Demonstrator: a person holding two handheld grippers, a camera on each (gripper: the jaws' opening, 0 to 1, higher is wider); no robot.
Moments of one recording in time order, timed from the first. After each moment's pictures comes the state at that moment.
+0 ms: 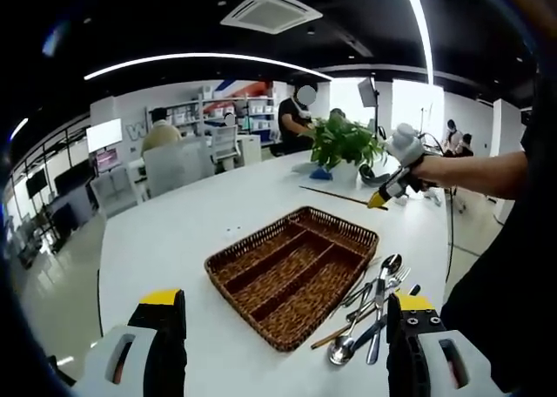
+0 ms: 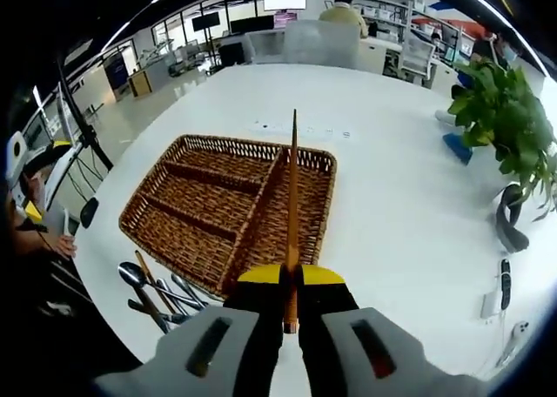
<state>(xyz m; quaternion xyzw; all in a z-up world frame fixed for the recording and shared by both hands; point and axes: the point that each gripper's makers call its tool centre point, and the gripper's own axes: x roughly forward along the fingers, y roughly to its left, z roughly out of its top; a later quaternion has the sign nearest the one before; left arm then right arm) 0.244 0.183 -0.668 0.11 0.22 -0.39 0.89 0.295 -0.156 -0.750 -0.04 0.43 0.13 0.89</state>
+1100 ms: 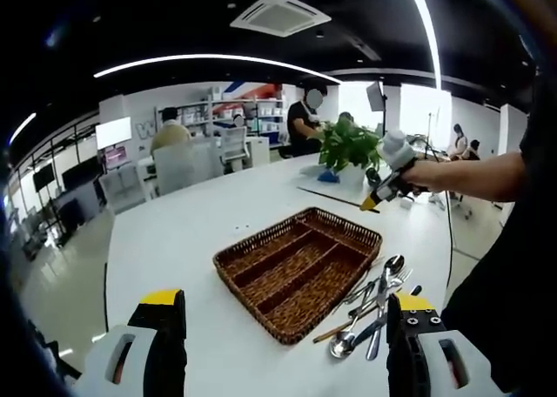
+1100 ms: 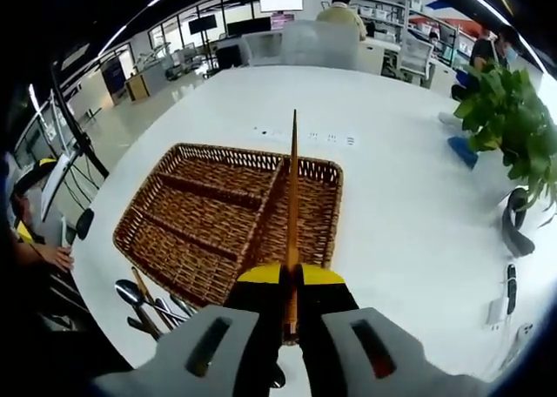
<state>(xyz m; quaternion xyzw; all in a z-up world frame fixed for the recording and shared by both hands) 0.234 0.200 -0.665 0.10 0.22 -0.37 0.90 0.316 -0.144 -0.760 -0.03 0.43 0.12 0.89</state>
